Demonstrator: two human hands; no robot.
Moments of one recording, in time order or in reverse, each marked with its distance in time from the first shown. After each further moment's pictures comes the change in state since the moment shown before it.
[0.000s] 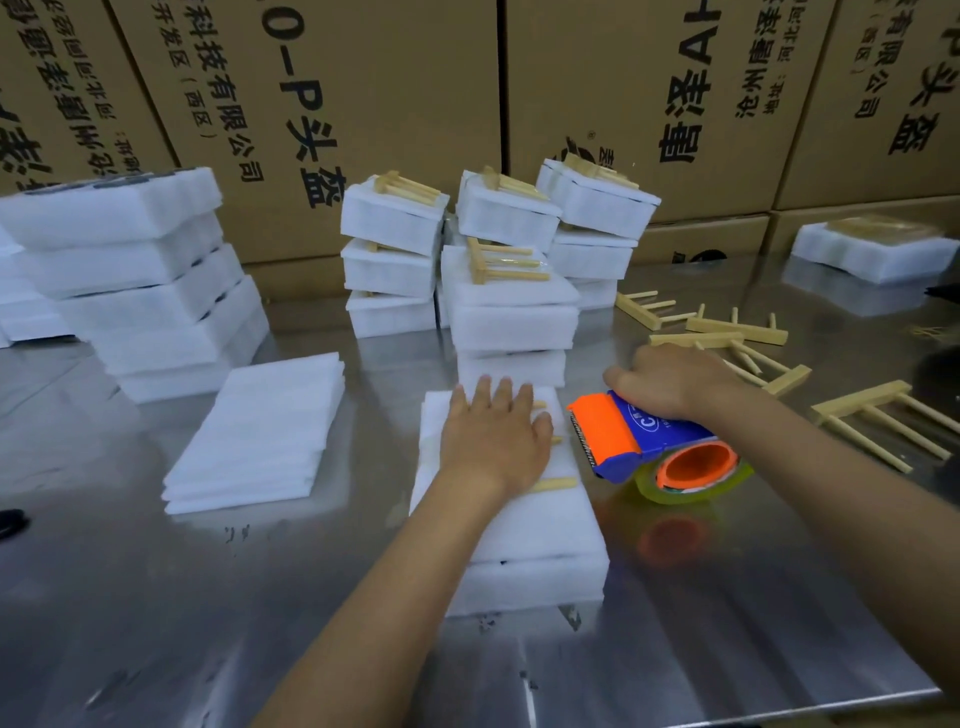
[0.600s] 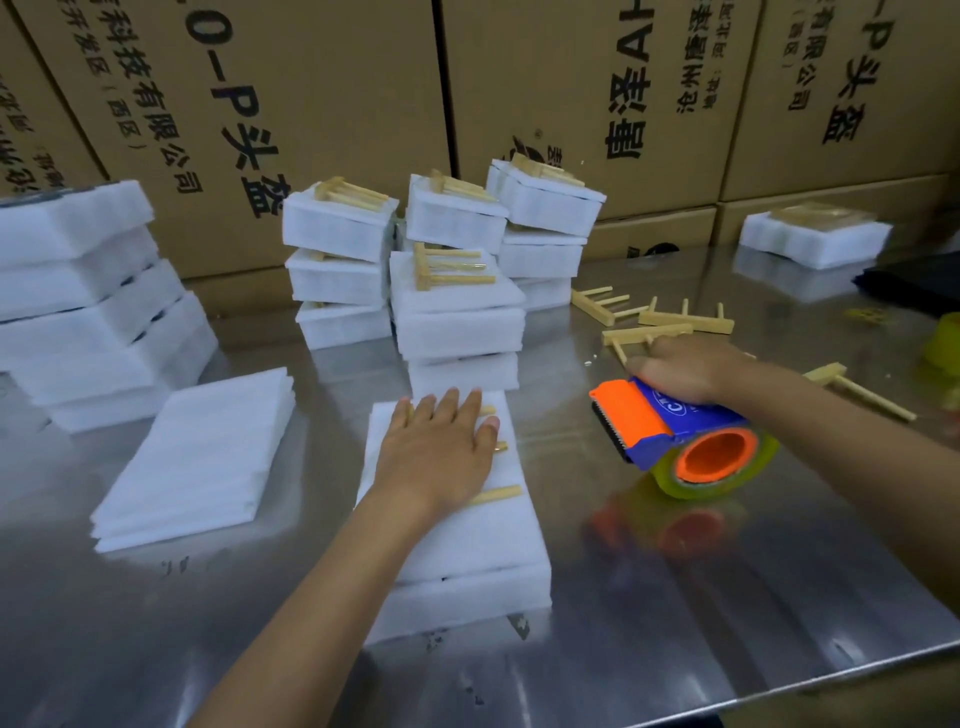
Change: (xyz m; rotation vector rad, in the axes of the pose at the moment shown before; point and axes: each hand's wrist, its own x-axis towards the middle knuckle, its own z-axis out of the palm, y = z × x) left_hand -0.003 -0.001 0.002 -0.014 0.014 -0.005; right_hand 0.005 0.080 -0.007 0.065 -0.059 0.097
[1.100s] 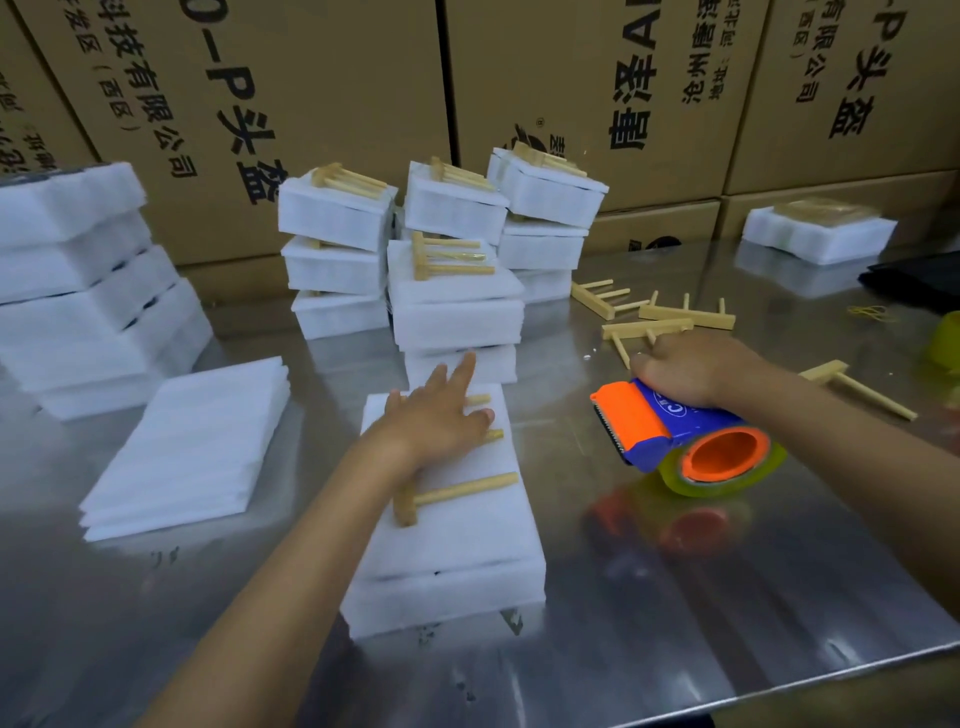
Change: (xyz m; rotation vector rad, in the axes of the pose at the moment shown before) left_hand 0.012 -0.004 -0.030 -0.272 -0.182 -0.039; right_hand -0.005 0.001 0.005 -0.092 0.071 -0.055
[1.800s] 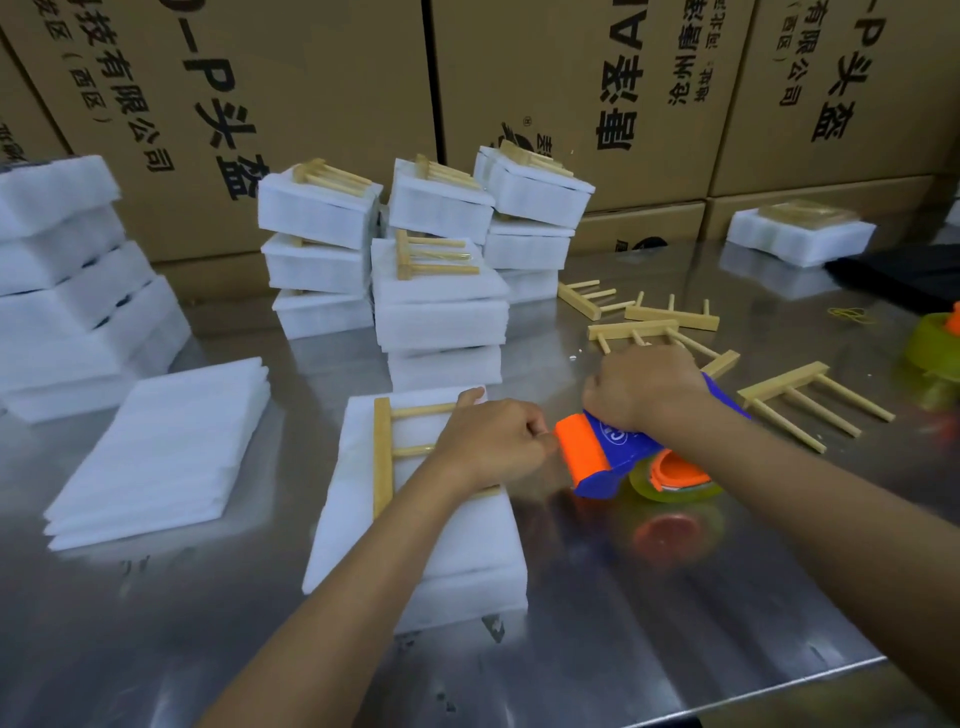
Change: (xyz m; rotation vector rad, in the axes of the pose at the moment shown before) left_hand 0.025 0.049 0.047 -0.089 0.133 0.298; right_hand -0.022 -0.052 0.006 -0.264 0.105 0.009
